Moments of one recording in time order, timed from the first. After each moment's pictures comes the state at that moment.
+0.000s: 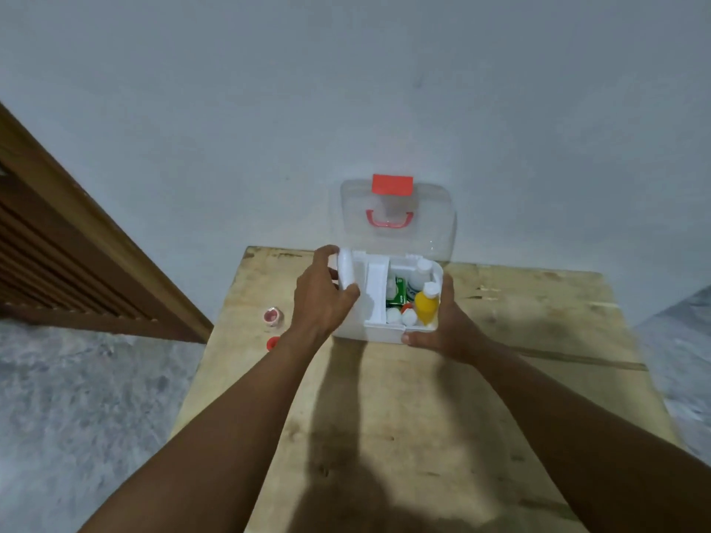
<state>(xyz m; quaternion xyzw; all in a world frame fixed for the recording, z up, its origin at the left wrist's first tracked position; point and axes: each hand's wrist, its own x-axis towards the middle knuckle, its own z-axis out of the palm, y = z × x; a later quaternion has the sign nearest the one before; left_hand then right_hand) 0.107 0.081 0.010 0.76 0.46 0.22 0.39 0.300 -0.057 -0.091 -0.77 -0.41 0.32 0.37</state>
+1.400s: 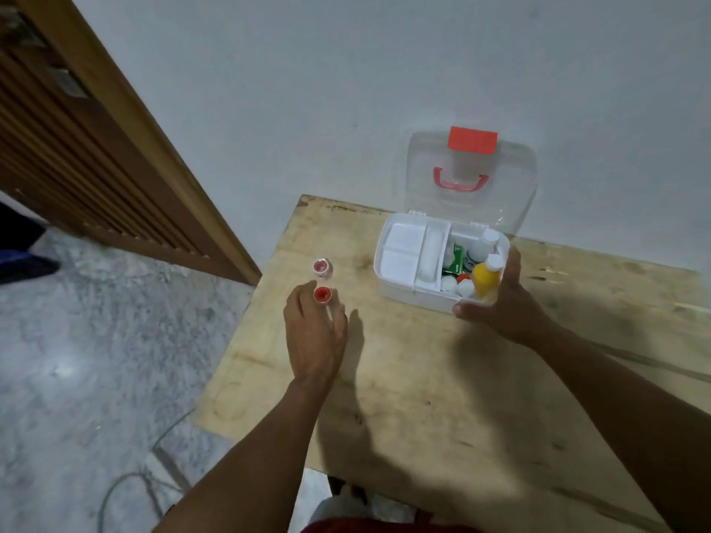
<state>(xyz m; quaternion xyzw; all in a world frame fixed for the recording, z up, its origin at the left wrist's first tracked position) 0.017 0.038 -0.073 0.73 0.58 0.31 0.18 0.296 -0.059 -0.060 -0.78 -0.43 0.29 0.36</state>
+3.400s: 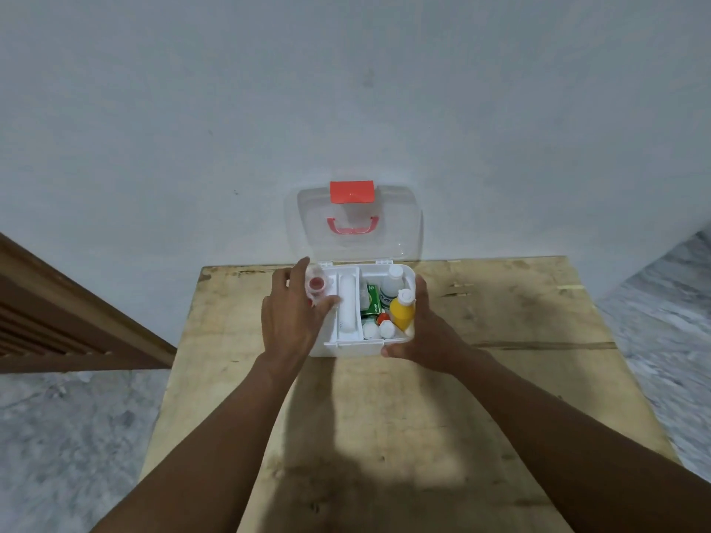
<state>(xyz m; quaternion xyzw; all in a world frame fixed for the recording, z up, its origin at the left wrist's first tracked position) 0.135 0.109 -0.028 0.85 0.44 0.19 0.23 0.289 -0.056 -0.058 -0.79 -0.43 0.27 0.35</state>
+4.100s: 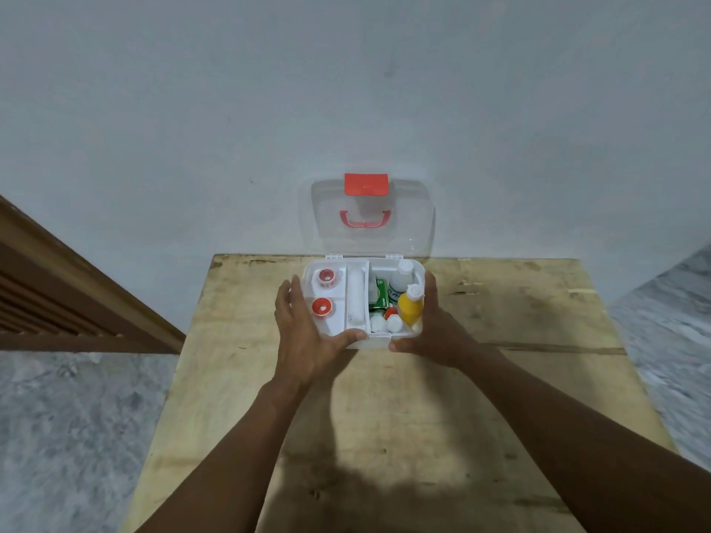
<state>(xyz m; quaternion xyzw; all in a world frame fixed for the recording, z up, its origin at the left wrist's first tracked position) 0.099 0.075 -0.058 0.78 0.41 0.21 0.41 0.290 -0.054 -0.060 -0.78 -0.44 0.26 0.35</state>
